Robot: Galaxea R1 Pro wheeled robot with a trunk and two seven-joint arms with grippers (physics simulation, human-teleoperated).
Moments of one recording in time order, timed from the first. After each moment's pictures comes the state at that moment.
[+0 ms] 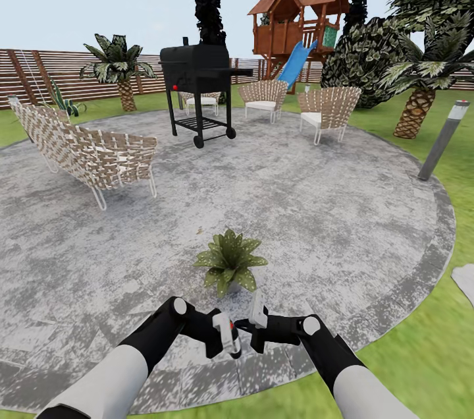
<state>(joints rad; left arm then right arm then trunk) -0.70 -0.10 -0.23 -0.55 -0.70 -0.03 -1.00 -0.62 0.11 0.00 -0.54 0.64 -0.46 0.91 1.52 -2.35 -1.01</state>
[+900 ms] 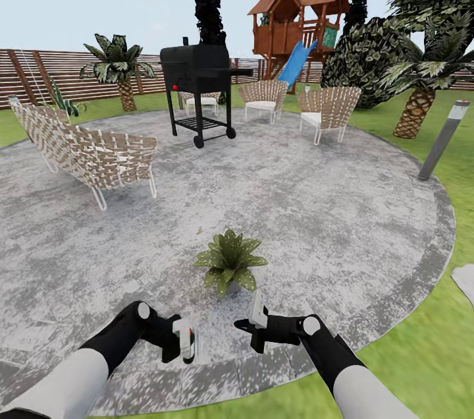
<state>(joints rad) -0.69 0.09 -0.23 -0.54 -0.74 -0.03 -1.00 -0.62 0.11 0.00 -0.54 0.64 -0.46 0.91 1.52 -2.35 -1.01</state>
